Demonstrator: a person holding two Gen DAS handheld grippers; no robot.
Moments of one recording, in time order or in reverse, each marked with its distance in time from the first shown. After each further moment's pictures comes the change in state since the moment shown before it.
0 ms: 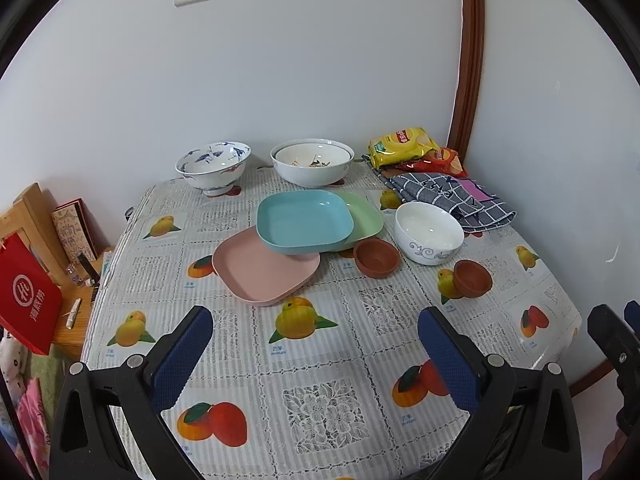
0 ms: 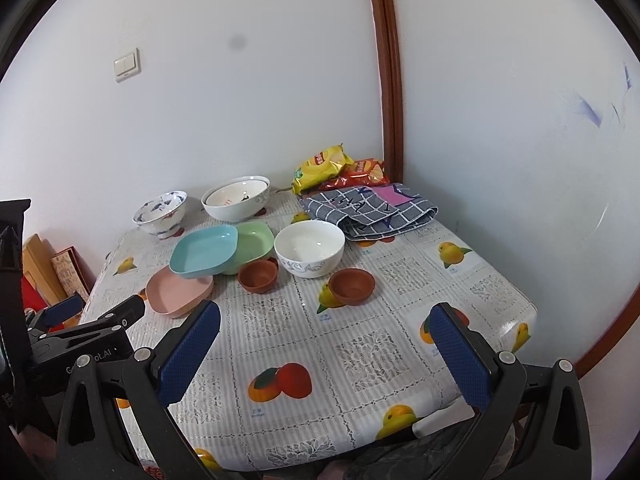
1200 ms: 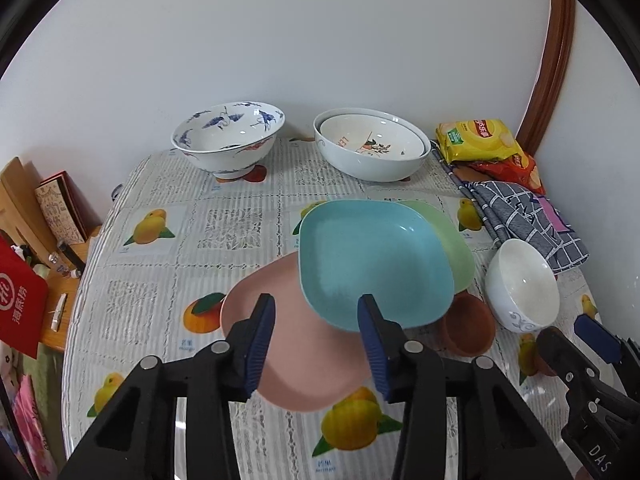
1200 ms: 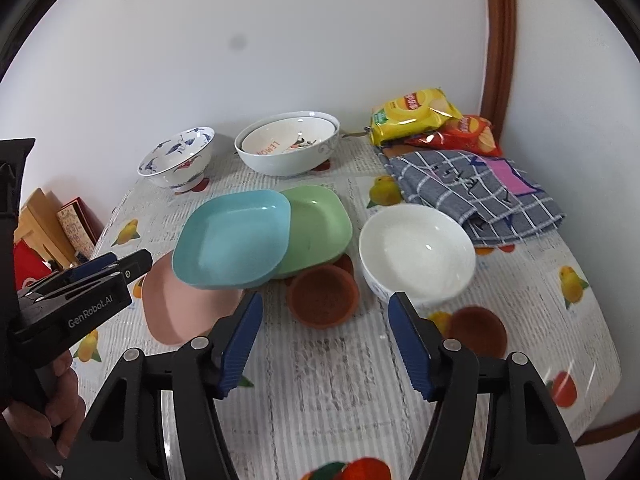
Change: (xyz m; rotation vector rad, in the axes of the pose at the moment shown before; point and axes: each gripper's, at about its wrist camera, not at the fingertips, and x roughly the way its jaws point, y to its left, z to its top) left arm 0.158 0.065 0.077 -0.101 0.160 0.049; right arm 0.196 0.103 0.055 -0.146 0.247 0.155
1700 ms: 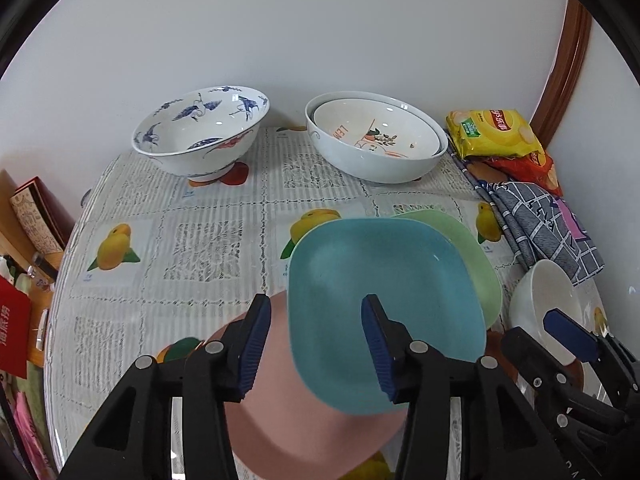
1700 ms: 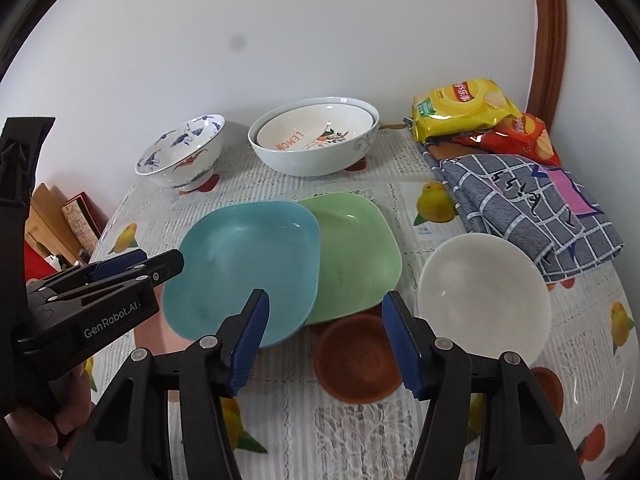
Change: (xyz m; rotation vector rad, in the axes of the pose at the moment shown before) left arm 0.067 -0.002 0.037 0.014 0.072 -0.030; right arm 0.077 0.017 0.036 -0.016 0.059 0.075
